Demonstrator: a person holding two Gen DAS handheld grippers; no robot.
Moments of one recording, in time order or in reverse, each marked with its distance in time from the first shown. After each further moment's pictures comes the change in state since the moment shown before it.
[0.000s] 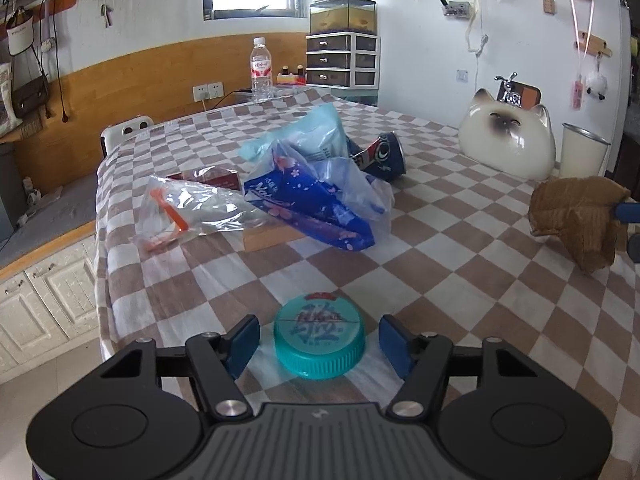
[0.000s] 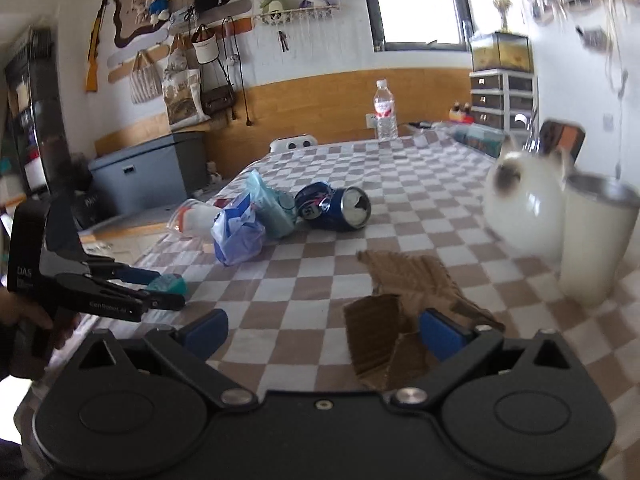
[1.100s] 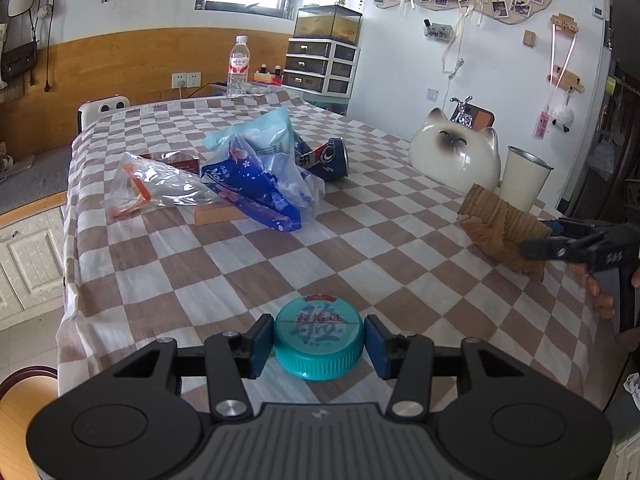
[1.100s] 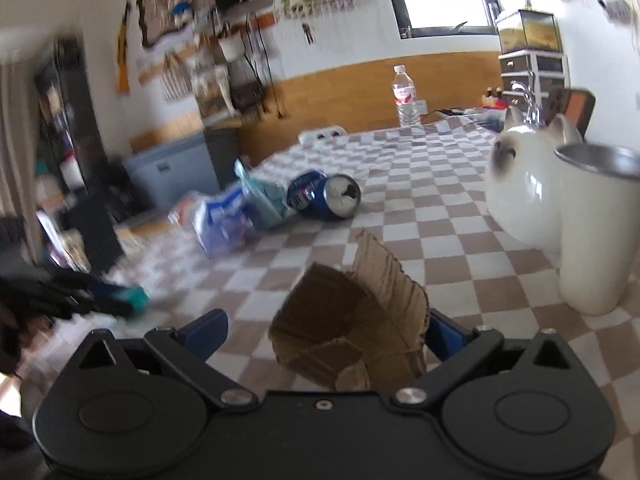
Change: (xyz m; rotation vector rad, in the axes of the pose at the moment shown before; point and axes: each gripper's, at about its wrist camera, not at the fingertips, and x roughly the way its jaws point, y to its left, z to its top) left arm -0.040 -0.022 -0.017 -0.095 -0.015 -0.136; right arm 0.026 -0.072 -0.004 -0.012 0.044 0.137
